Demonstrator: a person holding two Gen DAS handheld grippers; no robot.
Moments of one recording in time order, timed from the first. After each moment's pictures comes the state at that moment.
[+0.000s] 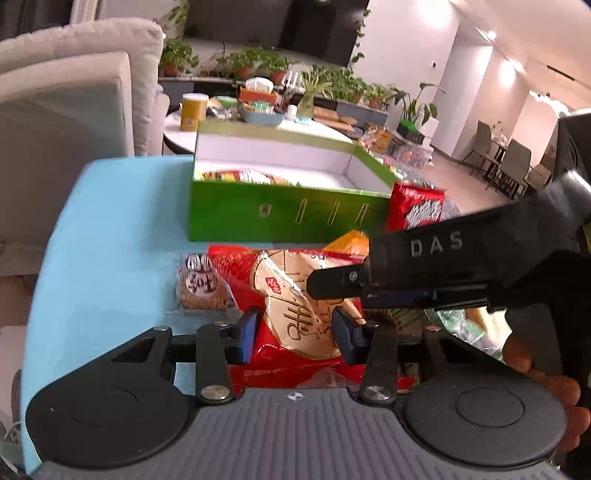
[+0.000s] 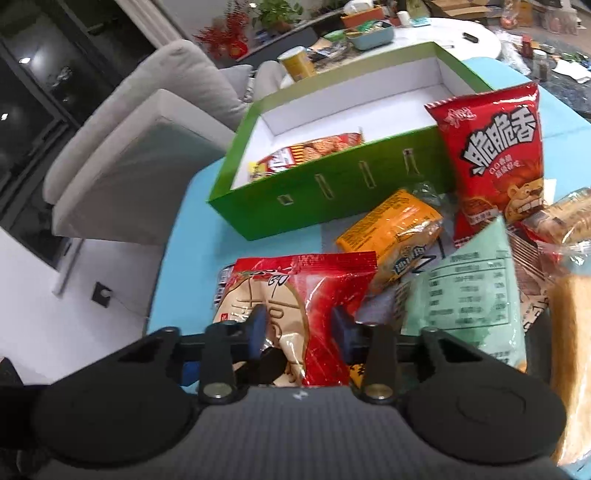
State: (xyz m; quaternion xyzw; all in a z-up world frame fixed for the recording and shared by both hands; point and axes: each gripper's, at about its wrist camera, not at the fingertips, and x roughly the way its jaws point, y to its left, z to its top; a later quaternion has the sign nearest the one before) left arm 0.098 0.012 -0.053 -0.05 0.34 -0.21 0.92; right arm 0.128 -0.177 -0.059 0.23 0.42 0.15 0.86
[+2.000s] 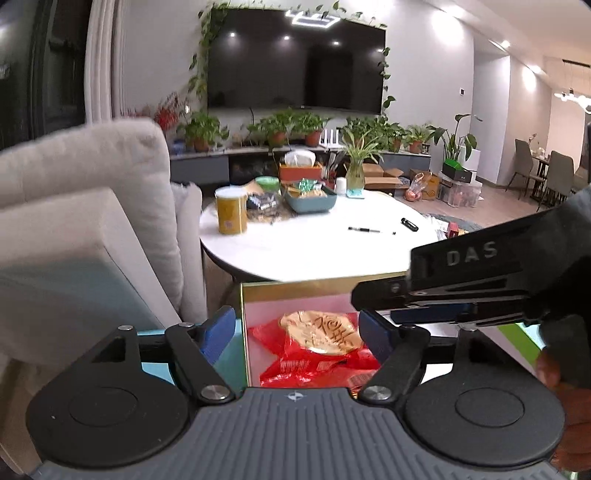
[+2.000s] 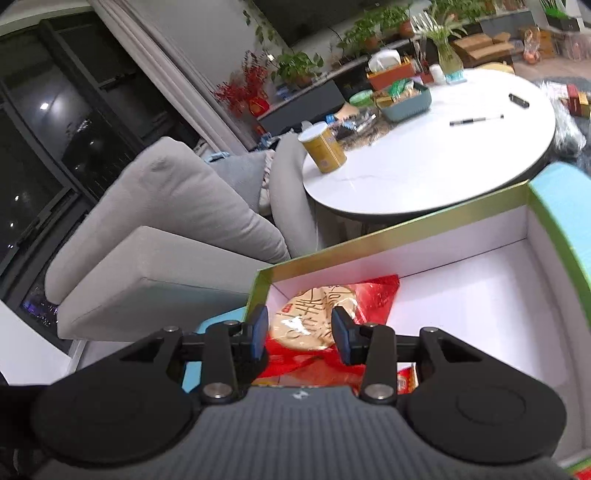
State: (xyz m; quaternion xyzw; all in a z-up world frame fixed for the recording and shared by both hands) left arm 0.275 -0.008 0.001 0.03 0.24 -0.14 0.96; right arm 0.283 -0.206 -0.016 0.26 0.34 0.17 0.89
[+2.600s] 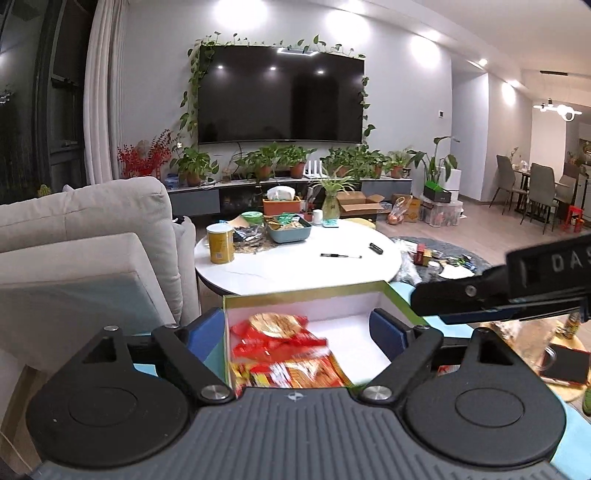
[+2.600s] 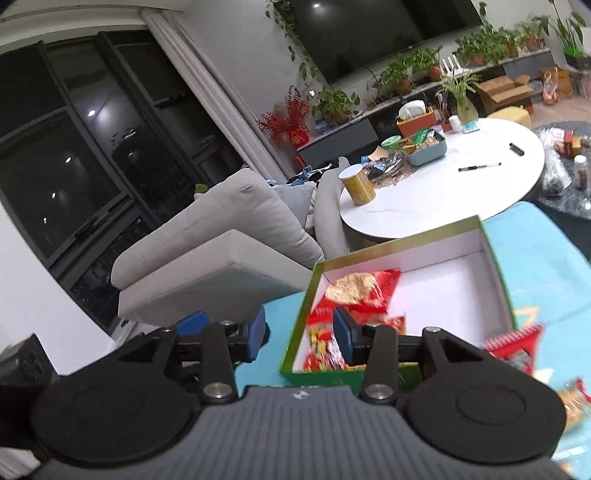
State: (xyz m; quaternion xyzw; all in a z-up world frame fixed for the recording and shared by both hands) left arm 0.145 -0.015 0.057 0.03 0.19 -0.16 0.97; right arm 0.139 -0.238 0.054 0.23 0.28 0.20 0.91
